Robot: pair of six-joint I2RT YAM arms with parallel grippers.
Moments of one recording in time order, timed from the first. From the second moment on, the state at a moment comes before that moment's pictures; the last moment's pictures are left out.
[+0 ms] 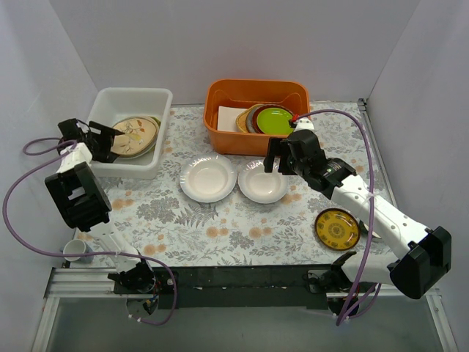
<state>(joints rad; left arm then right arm) 0.49 1.90 1.39 -0.29 0.45 -0.89 0.65 1.24 1.11 -0.49 0.23 0.49</state>
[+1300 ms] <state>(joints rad) -0.17 1.29 1.34 -0.57 -0.07 -0.77 0.65 1.16 1.11 -0.48 0.18 0.50</state>
